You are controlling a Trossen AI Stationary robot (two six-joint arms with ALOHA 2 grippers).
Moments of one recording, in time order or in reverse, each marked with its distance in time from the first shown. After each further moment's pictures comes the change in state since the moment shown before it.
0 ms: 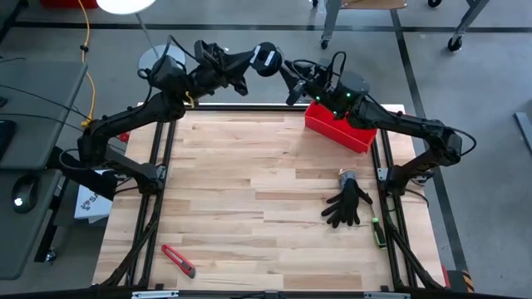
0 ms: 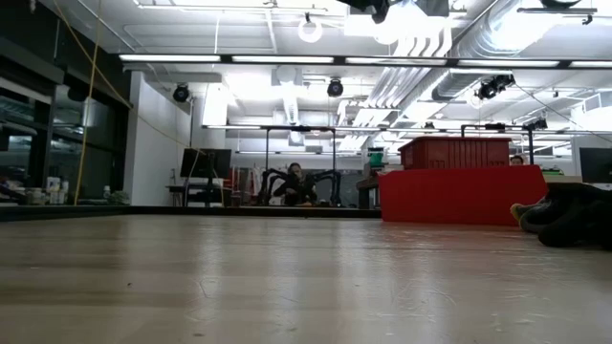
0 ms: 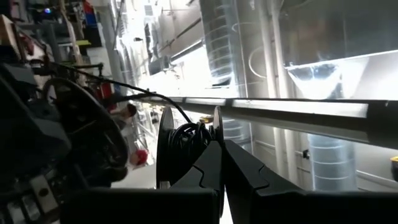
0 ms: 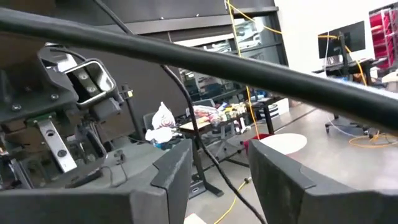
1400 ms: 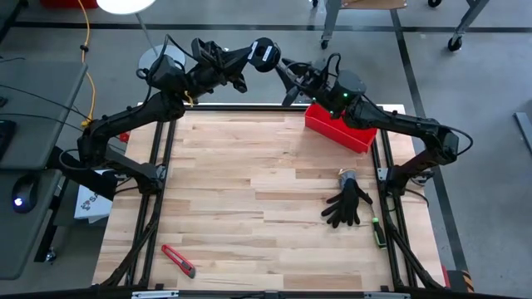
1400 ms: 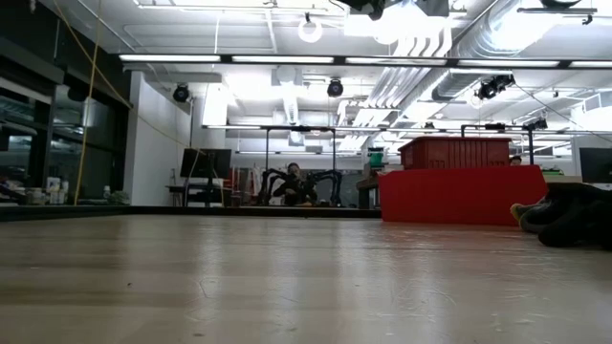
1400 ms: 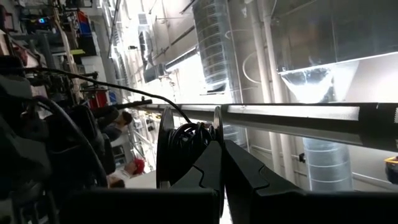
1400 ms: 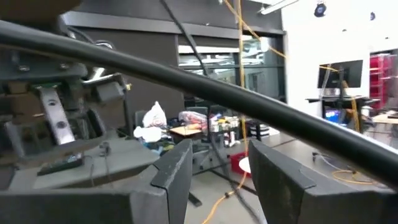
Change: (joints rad) left arm 0.011 0.000 -0.001 0.023 -0.024 0.010; right arm -0.011 0.036 0.001 0.075 -0.027 -0.193
